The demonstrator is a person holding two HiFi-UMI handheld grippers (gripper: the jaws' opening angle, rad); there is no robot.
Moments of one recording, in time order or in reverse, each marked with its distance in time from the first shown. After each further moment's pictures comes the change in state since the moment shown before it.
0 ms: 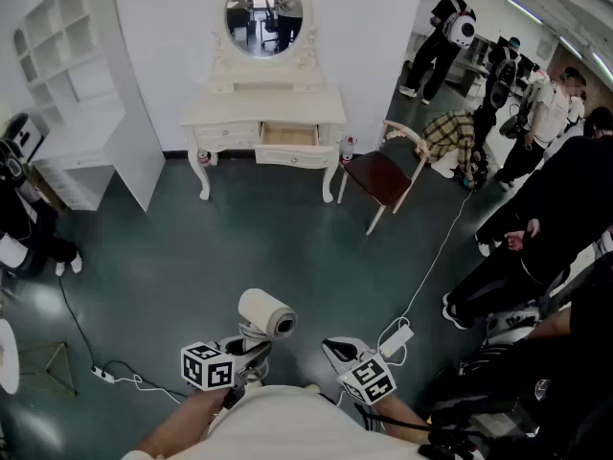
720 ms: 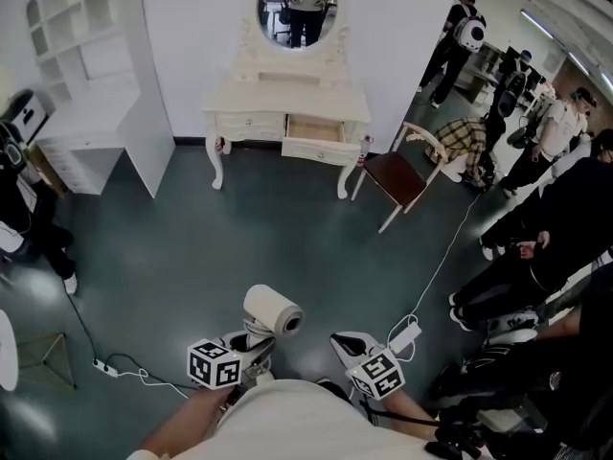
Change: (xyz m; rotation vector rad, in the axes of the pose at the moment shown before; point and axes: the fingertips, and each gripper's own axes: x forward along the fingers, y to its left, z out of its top) left arm -0.100 0.094 -0.004 0.031 0.009 0.027; right arm 0.089 0.078 0.039 0.009 0.032 -0.017
